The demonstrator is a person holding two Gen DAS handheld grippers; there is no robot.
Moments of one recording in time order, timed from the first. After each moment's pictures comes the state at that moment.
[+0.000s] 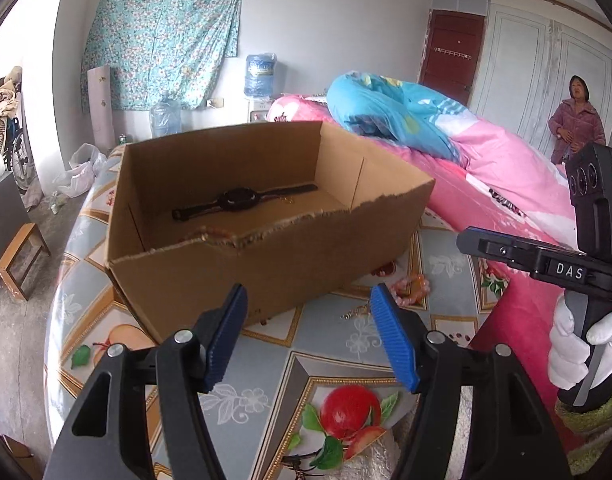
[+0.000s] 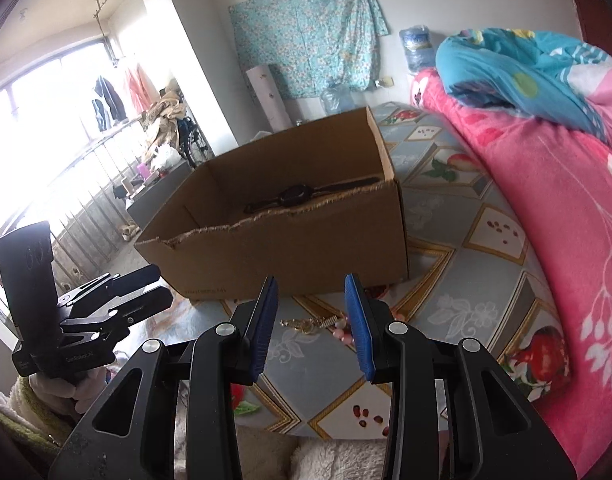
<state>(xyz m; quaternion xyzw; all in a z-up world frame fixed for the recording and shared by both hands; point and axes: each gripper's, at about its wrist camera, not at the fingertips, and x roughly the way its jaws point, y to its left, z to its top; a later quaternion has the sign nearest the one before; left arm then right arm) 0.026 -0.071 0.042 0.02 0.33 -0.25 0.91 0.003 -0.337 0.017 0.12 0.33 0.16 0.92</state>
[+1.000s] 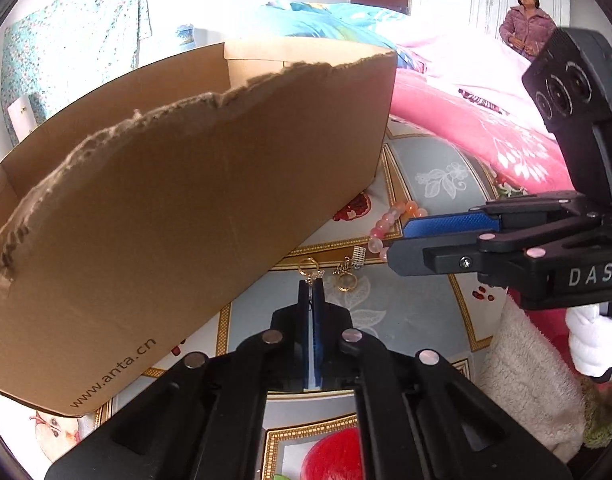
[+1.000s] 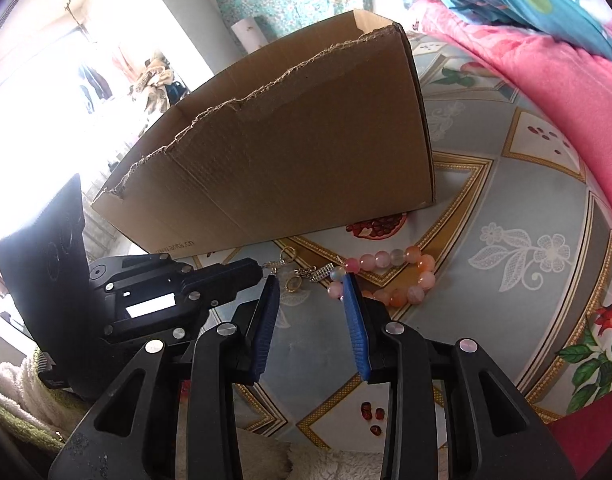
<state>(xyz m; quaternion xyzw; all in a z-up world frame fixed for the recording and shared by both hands) 0.069 -0.142 -0.019 0.14 0.37 -0.33 0.86 0.039 -0.325 -0.037 0.16 0.41 0.18 0.88</state>
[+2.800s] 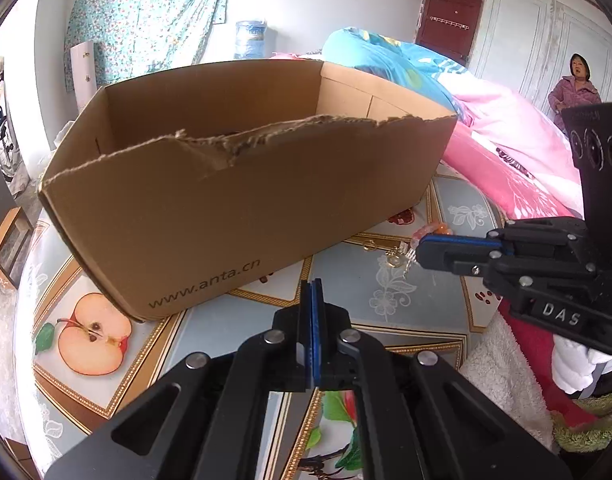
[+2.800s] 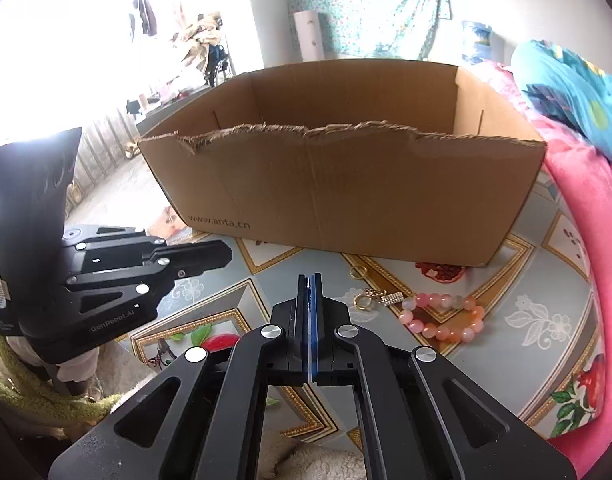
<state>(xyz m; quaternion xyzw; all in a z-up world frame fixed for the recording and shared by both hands) 0.042 -0.076 -0.003 0.04 0.37 -0.26 0.89 0.017 -0.276 -0.003 0.00 0.37 0.20 0.91</state>
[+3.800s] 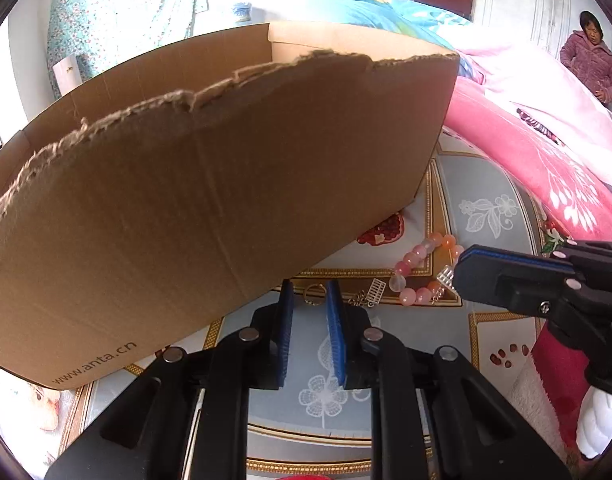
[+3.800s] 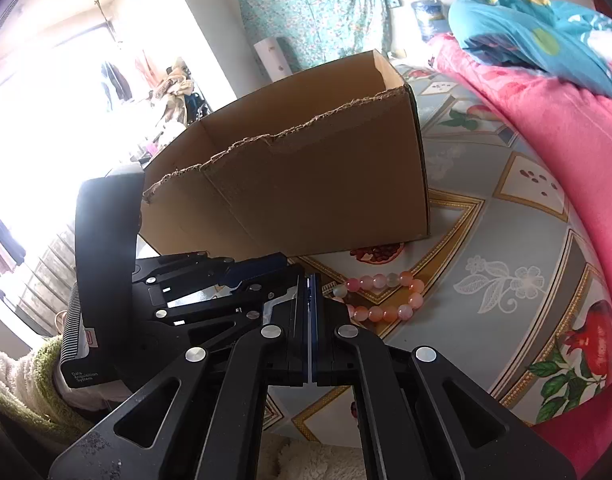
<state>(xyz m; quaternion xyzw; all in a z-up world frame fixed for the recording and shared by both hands) 0.083 -0.174 -0.026 0.10 0.40 -0.23 0.88 0.015 -0.330 -0.013 0.13 0.35 0.19 0.91</state>
